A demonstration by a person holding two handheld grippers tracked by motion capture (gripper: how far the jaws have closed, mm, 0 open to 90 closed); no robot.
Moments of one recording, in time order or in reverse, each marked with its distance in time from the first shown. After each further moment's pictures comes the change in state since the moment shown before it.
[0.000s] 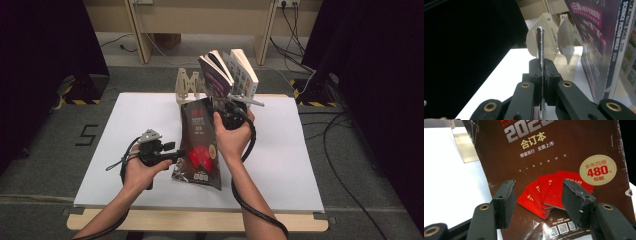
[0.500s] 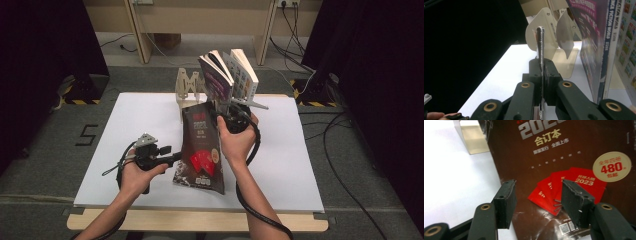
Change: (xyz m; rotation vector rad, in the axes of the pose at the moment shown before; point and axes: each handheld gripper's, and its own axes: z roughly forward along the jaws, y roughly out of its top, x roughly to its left) left arm 0.006 -0.014 -0.005 0.008 0.014 -0.018; right arm -0.006 -0.006 -0.010 0.031 0.015 0.016
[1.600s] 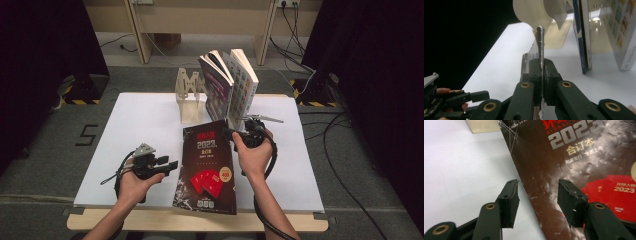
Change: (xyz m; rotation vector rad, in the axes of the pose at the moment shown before) left arm 0.009 -0.030 -0.002 0.047 0.021 -0.015; right arm -0.038 -0.030 -0.028 0.121 0.027 0.067
